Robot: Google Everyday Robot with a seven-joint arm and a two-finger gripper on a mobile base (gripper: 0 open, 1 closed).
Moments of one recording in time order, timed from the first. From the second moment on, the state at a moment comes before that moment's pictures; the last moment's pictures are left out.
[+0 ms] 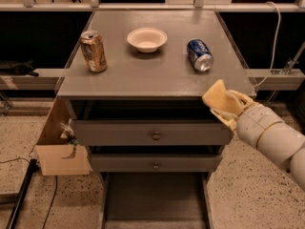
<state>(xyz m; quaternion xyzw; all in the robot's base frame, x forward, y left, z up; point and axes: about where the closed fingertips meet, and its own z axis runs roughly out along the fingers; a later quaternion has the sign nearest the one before) 0.534 -0.201 0.835 -0.40 0.66 -0.09 0.63</state>
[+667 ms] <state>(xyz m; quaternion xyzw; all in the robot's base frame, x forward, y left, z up) 0.542 -0.242 0.968 -0.40 0.59 -0.18 0.68</state>
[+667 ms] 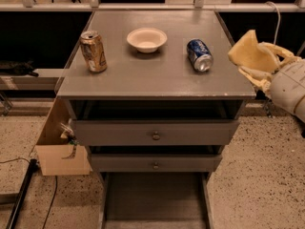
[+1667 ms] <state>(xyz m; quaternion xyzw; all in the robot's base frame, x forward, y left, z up) 0.568 -0.236 0.996 -0.39 0.57 -0.18 0.70</state>
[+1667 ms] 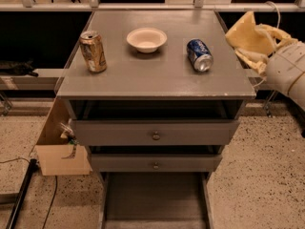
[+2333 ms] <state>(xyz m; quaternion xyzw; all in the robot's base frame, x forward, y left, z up) 0.614 -0.164 1.011 -0.42 0.54 -0.15 0.71</state>
